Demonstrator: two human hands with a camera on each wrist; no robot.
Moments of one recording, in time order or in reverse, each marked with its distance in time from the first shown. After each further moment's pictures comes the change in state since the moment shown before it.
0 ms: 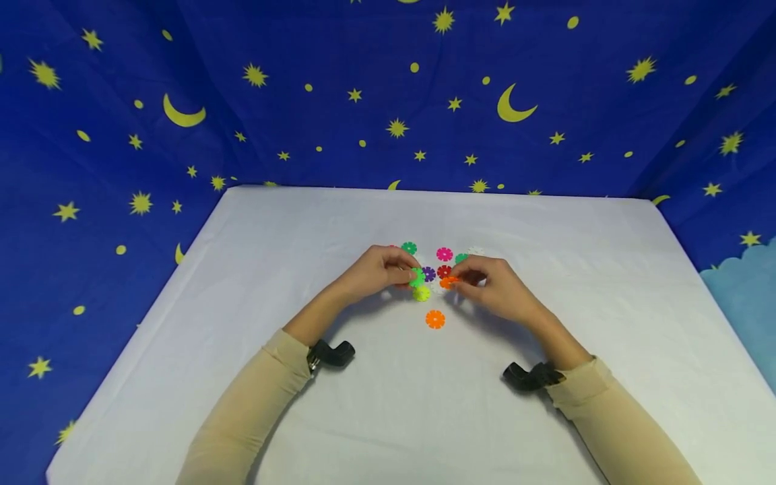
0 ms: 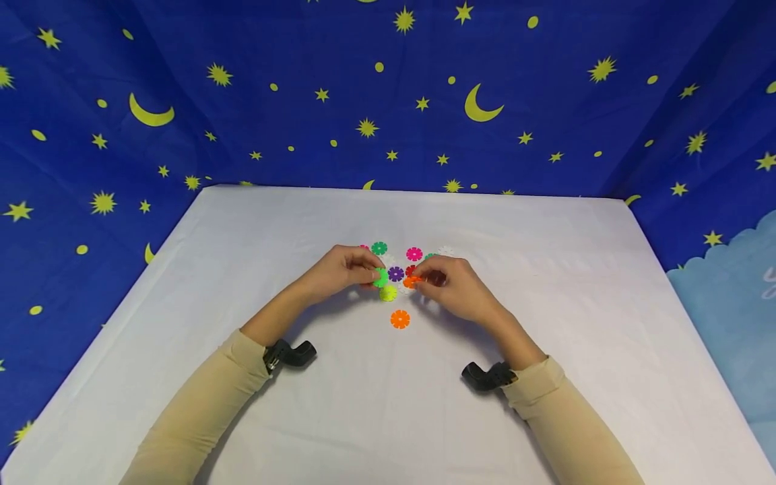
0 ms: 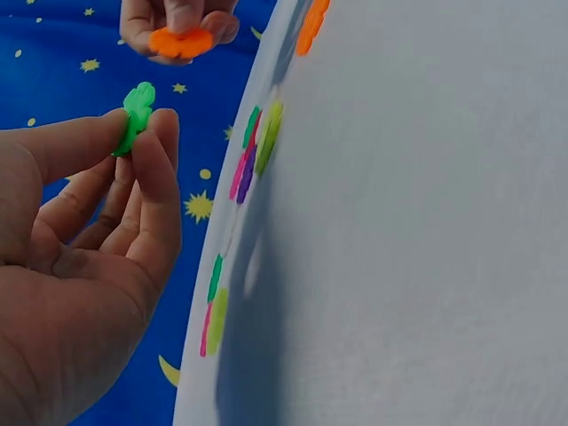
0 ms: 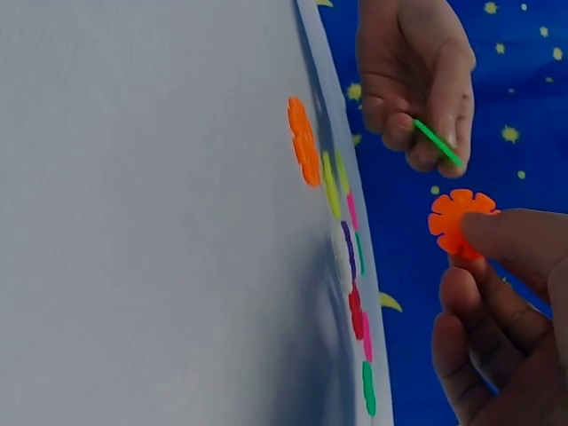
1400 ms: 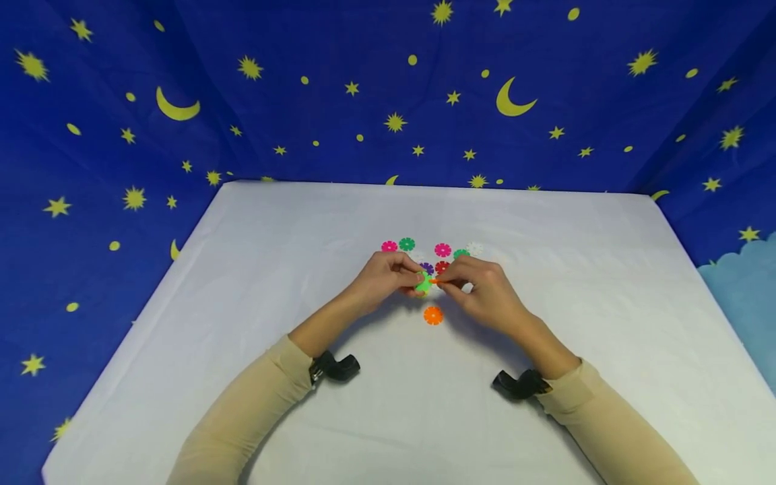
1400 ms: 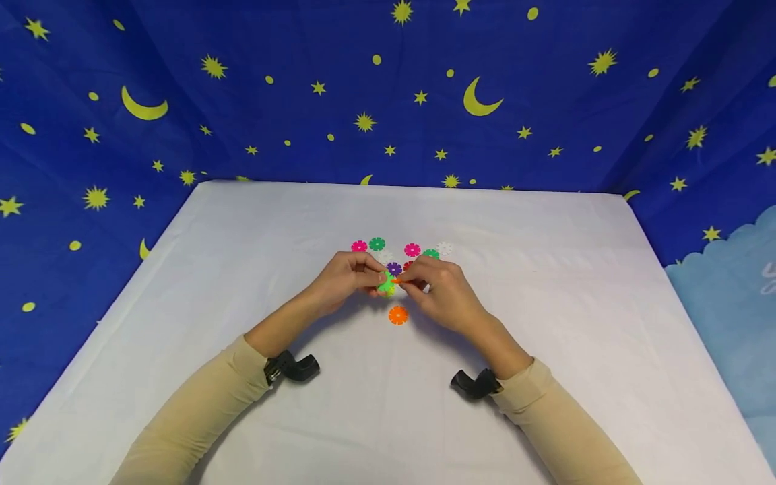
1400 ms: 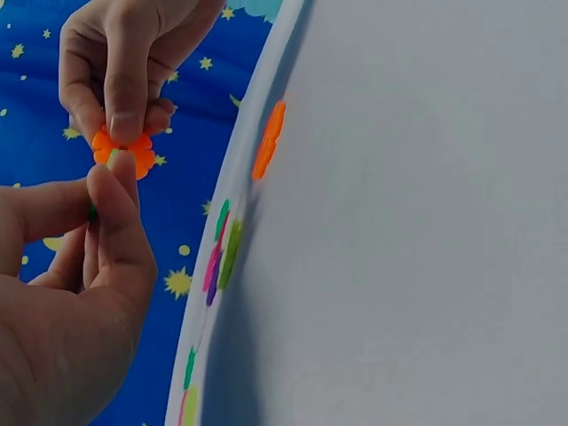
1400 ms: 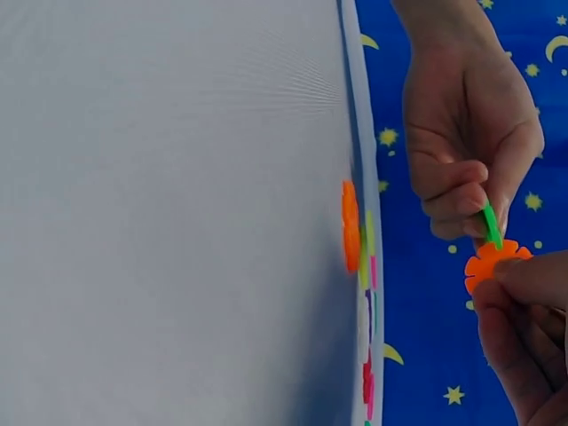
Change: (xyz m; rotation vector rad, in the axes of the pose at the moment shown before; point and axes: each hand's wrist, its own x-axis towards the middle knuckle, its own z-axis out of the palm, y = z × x) left_hand -0.005 0.007 0.033 -0.284 0.149 -0.100; right_hand -0.001 -0.021 0.022 -0.170 0.198 -0.308
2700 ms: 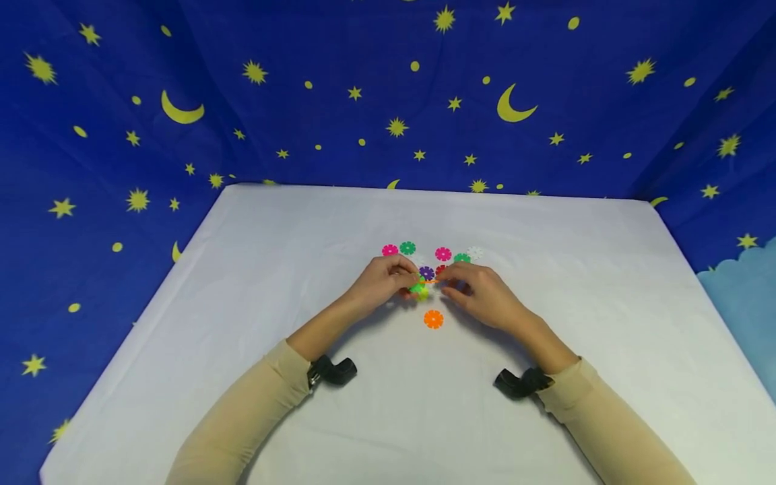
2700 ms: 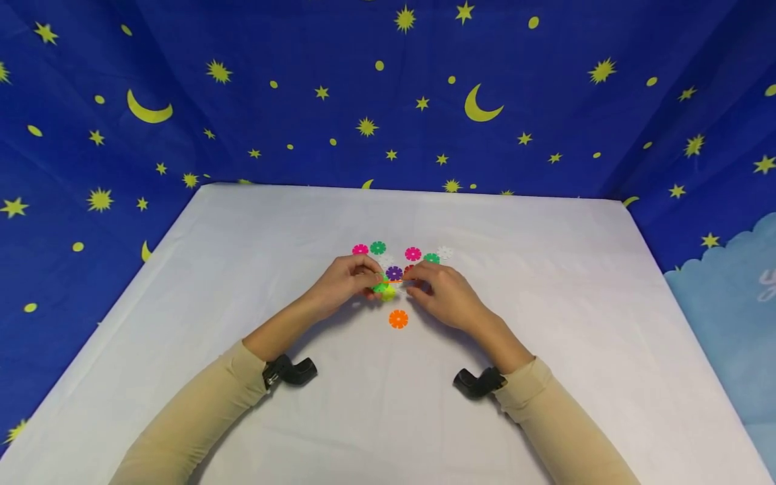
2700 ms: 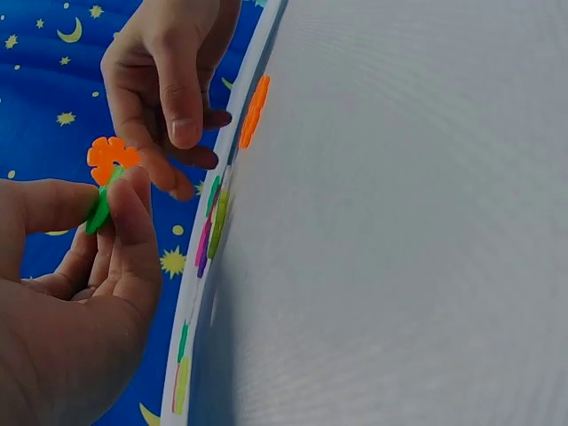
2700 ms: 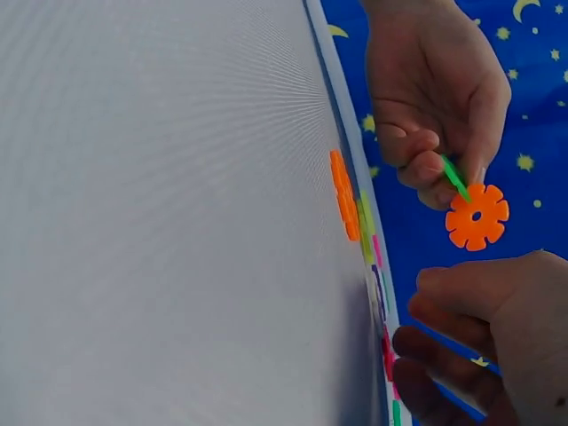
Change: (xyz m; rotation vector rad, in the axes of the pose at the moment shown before) left_hand 0.000 -0.007 -0.006 0.139 0.039 0.006; right_hand -0.005 0.026 0.004 -0.067 -0.245 0.225
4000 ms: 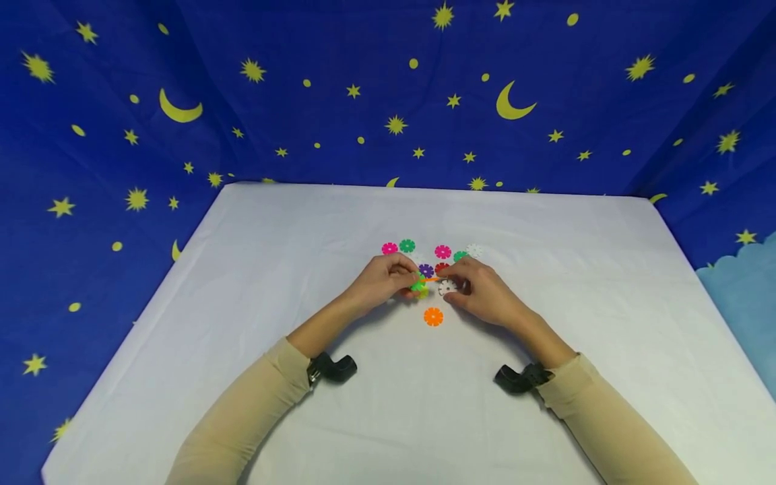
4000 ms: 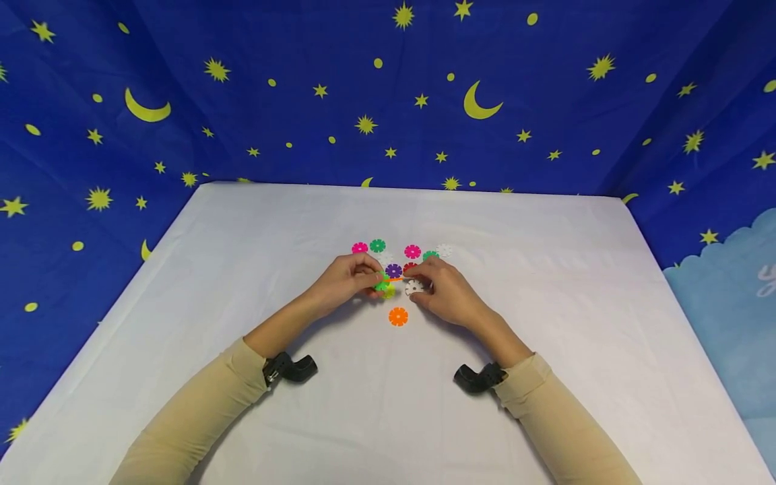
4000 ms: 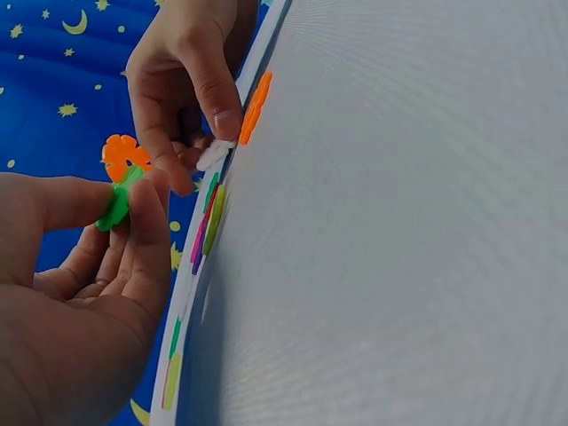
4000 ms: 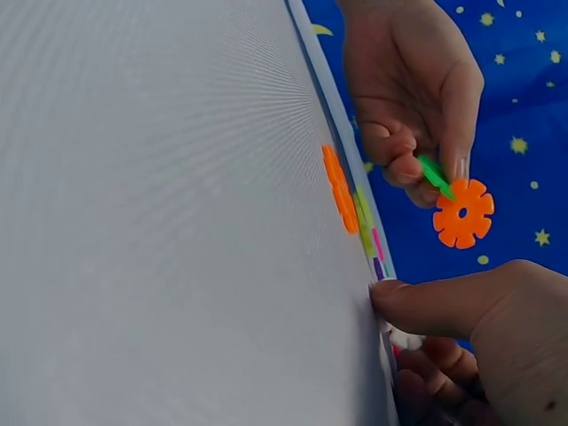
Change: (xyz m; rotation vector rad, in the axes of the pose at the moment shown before) left_hand 0.003 -0.004 0.000 0.042 -0.022 -0.022; right_hand -0.003 0.007 0.002 0.032 -0.050 0.104
